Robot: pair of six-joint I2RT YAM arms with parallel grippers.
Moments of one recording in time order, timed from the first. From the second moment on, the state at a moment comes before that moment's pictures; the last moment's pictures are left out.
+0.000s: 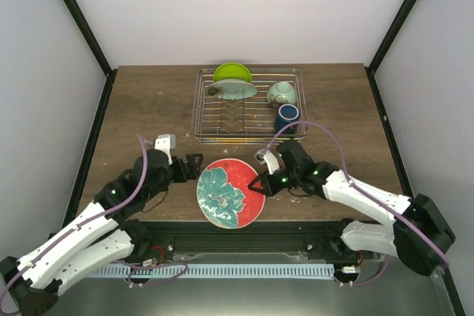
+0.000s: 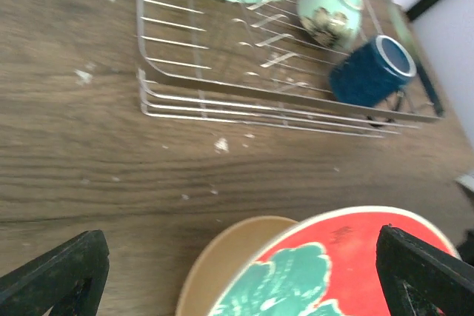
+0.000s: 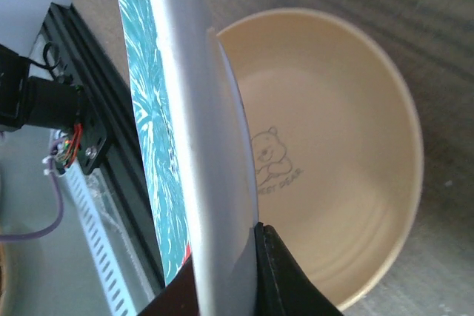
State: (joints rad) left arm -0.77 0.66 0.62 -0.51 -0.17 -0.71; right arm 0.74 1.15 0.59 -0.26 -0.59 0.37
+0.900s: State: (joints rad) left arm -0.44 1.13 0.87 -0.37 0.06 -0.30; right arm 0.68 1.09 1.13 -0.36 0.09 -0.17
